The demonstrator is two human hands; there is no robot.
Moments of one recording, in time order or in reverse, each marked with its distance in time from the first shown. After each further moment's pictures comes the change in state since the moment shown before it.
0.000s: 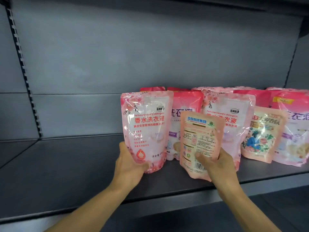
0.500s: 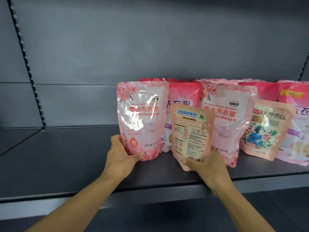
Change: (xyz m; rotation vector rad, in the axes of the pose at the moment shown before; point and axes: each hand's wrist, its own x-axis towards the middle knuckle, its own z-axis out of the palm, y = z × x) left_hand 0.001 -0.004 0.004 0.139 0.090 -0.042; right_hand 0.007 0.015 -0.008 -0.233 -0.181 -0.002
